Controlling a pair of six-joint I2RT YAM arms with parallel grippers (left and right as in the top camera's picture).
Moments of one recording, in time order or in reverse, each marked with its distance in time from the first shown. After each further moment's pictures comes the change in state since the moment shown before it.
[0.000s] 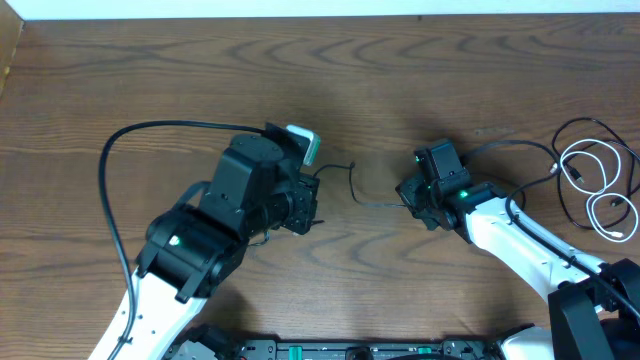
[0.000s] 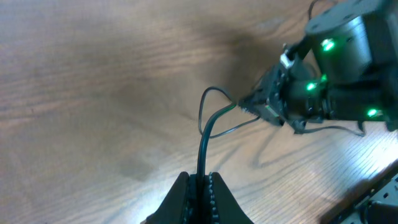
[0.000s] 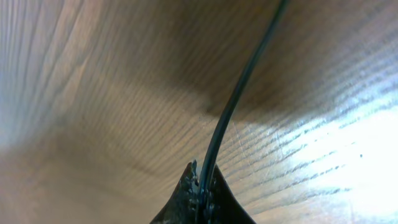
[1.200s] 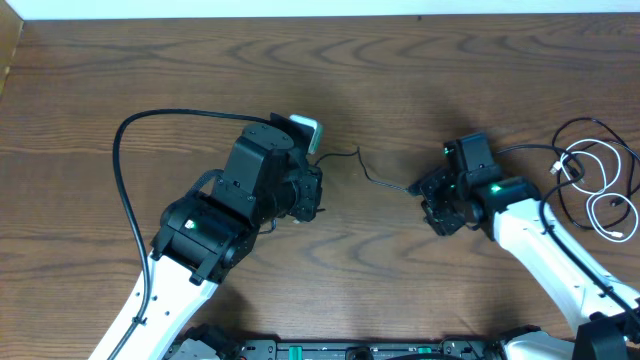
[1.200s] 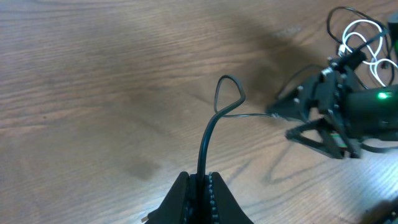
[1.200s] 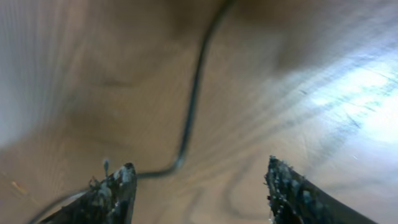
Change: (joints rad) left arm 0.000 0.049 0.000 0.064 -0.050 -0.012; right arm -0.099 -0.117 0.036 -0.202 -0.164 0.044
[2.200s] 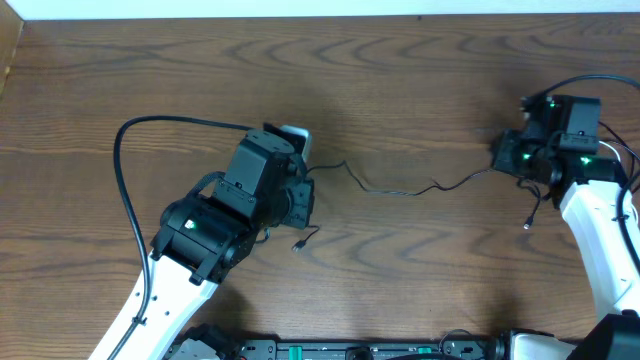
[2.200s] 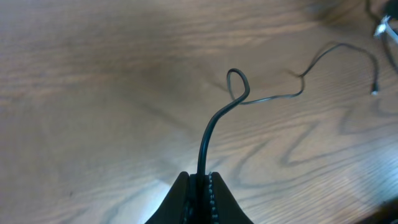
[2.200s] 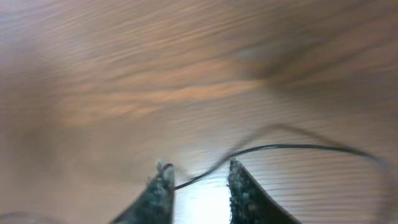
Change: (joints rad) left arm 0.000 0.000 0.000 -0.099 -0.055 -0.033; right arm -0.415 0.000 0.192 -0.037 -0.047 -1.146
